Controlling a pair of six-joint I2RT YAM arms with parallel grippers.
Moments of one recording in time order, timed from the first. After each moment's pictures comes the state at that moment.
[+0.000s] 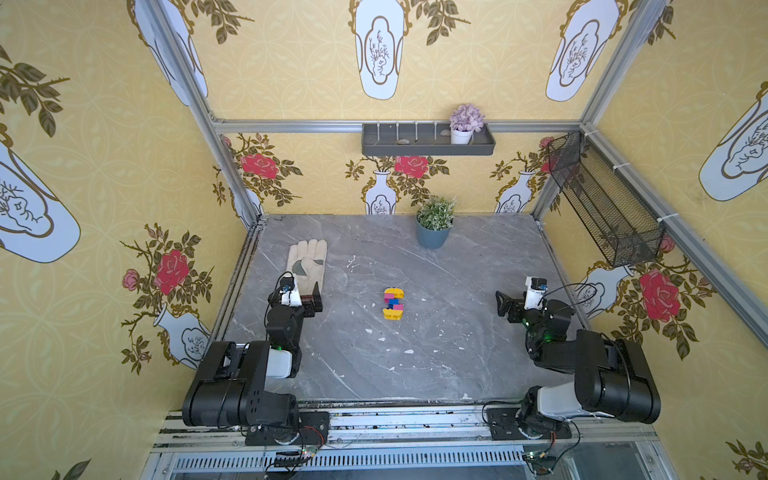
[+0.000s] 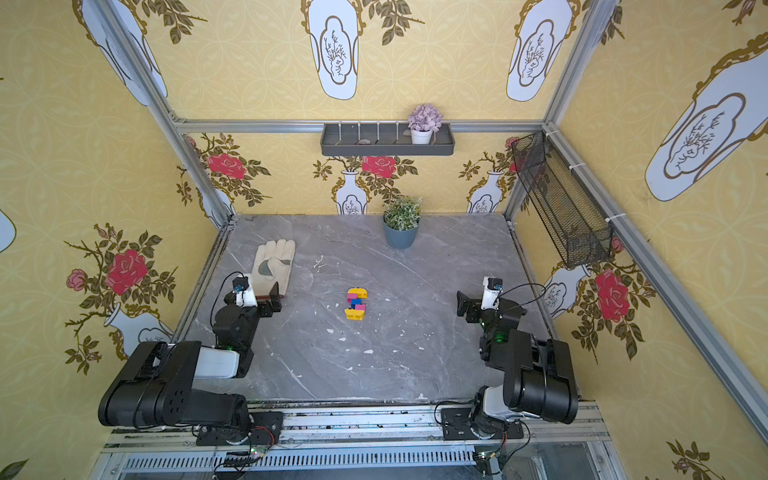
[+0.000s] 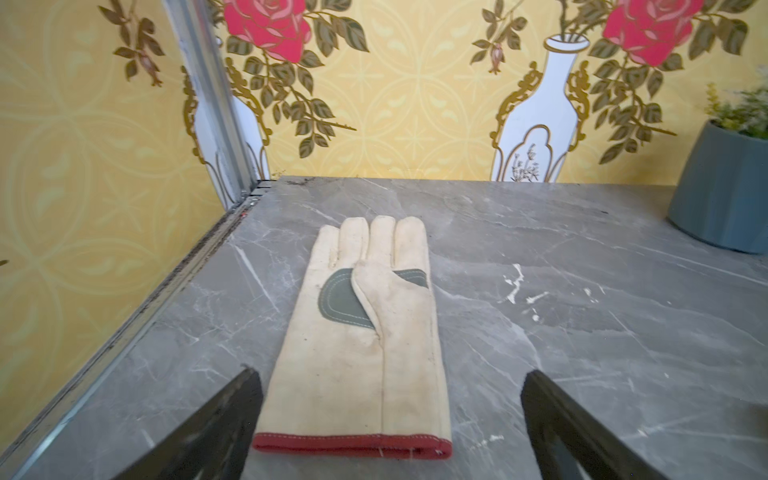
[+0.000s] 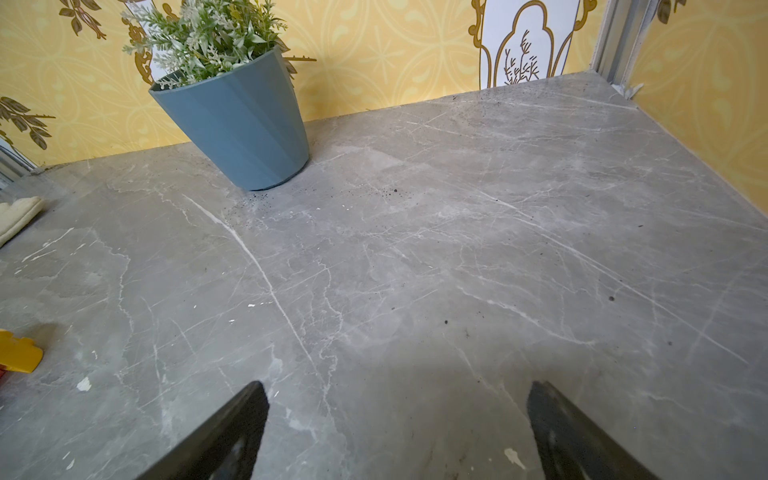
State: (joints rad) left arm -0.02 1.43 0.14 1.15 -0.01 0.00; right arm -0.20 1.42 0.18 0.88 -0.44 0.04
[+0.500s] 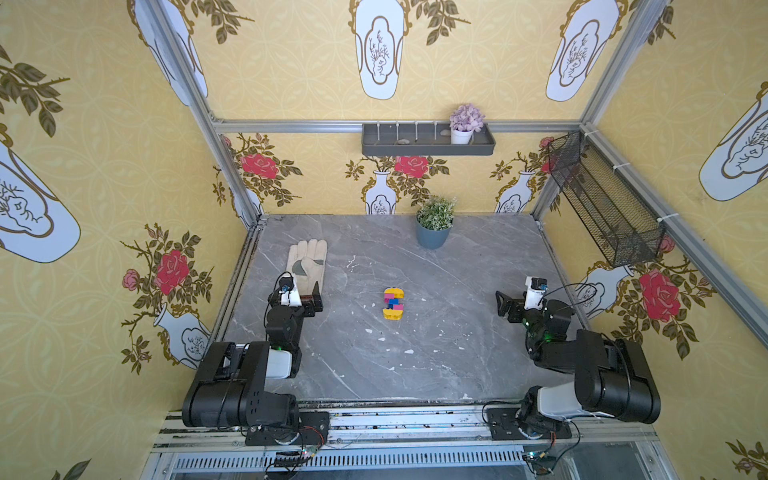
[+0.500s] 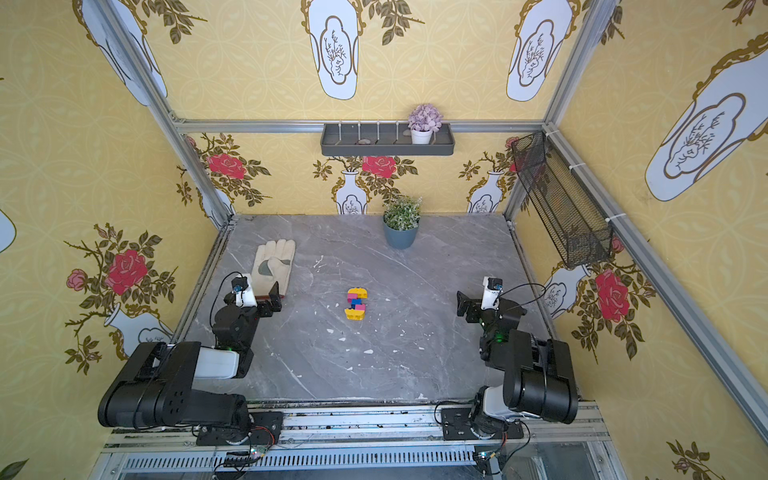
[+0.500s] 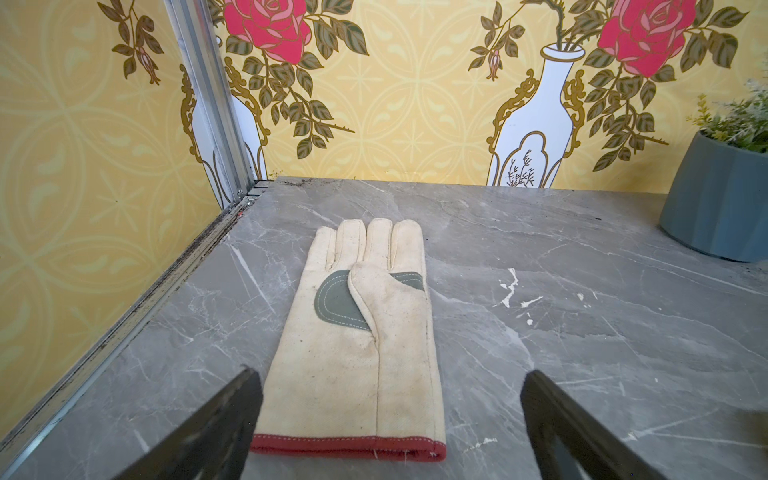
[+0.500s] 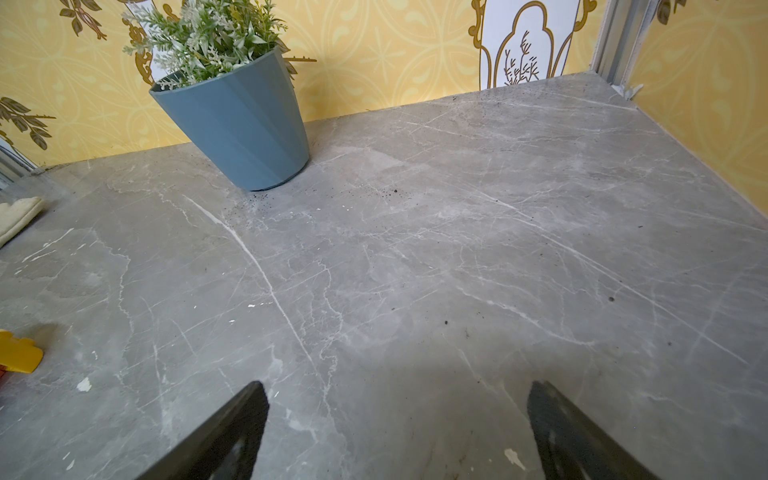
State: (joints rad) left arm -0.02 1.42 0.14 1.16 0.00 -0.01; right arm -0.20 1.42 0.18 0.88 -0.44 0.04
